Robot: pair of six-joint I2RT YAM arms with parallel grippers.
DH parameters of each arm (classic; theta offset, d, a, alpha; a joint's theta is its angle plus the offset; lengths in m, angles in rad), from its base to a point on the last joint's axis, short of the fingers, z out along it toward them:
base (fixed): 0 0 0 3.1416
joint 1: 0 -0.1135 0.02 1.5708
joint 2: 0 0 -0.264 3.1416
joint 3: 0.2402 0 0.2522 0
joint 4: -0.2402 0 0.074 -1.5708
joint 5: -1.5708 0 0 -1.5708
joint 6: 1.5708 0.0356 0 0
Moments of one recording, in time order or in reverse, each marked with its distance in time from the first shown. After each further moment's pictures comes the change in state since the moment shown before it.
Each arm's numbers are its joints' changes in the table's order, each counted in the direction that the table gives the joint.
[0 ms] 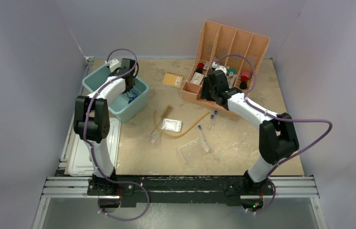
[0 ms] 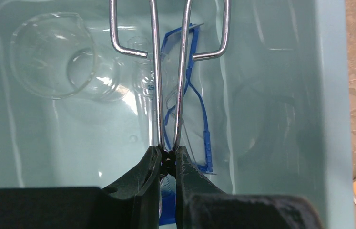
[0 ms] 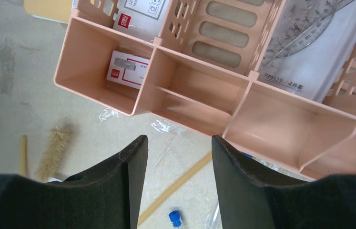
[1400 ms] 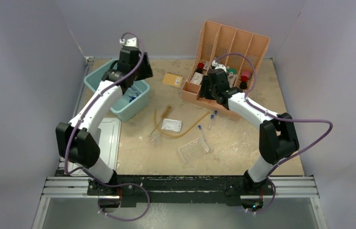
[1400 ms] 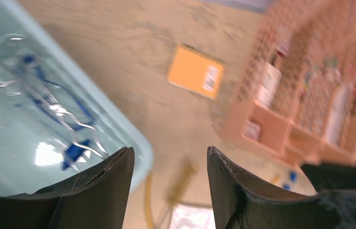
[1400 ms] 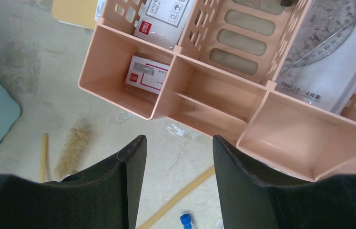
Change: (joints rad) left arm 0.143 -0.320 0.051 0.011 -0.386 0.286; right arm 0.009 0.000 0.005 0.040 0.052 -0.003
